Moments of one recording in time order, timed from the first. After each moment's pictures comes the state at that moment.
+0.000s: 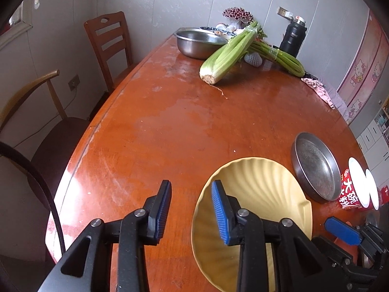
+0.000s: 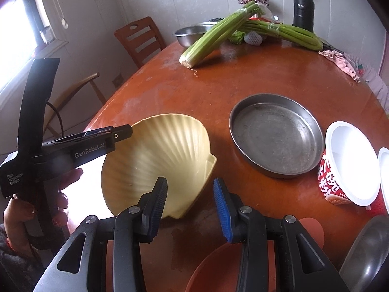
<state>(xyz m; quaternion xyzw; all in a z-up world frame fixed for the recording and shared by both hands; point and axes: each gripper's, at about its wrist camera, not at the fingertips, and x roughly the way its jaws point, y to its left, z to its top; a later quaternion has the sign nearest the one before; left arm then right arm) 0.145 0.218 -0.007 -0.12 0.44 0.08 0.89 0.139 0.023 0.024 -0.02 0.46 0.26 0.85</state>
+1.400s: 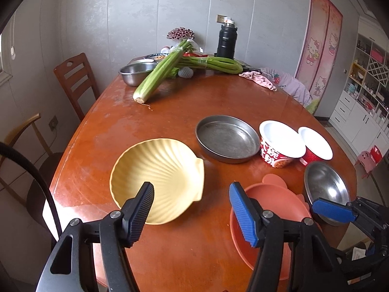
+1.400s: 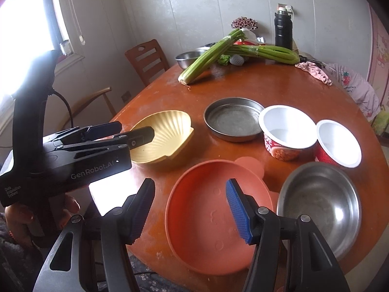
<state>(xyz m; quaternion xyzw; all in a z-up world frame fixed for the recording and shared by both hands) 0.058 0.089 0.048 -0.03 0.39 -0.02 0.92 0.031 -0.072 0.069 -0.01 0.41 0.26 0.87</state>
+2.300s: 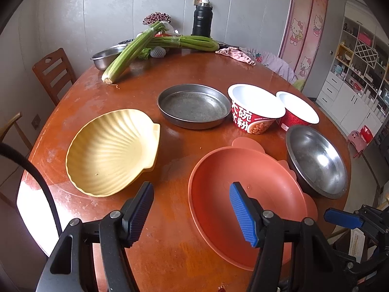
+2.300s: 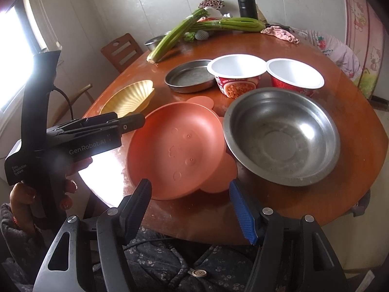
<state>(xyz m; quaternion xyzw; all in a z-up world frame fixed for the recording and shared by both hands) 0.052 0.043 0.005 -0.02 0.42 -0.06 0.90 -0.011 -0.139 0.025 0.04 0.46 0.21 0.86</state>
